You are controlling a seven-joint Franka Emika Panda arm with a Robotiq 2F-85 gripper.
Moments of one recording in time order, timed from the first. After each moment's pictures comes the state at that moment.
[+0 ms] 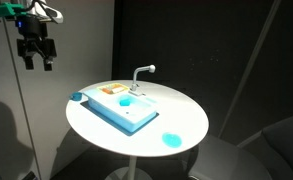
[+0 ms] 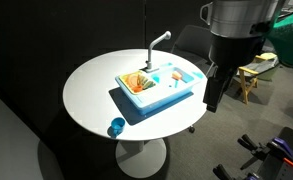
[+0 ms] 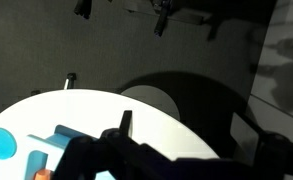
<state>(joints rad) 0.13 -0.26 0.32 -2.31 -0.05 1.90 0.26</state>
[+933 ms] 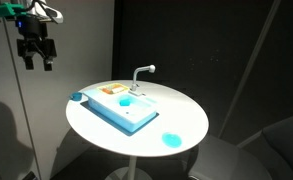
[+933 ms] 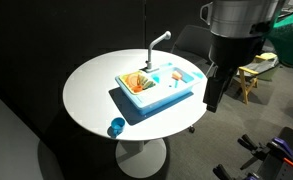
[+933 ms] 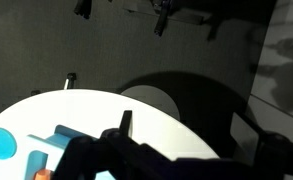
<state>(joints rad) 0.13 -0.26 0.32 -2.31 -0.05 1.90 0.26</state>
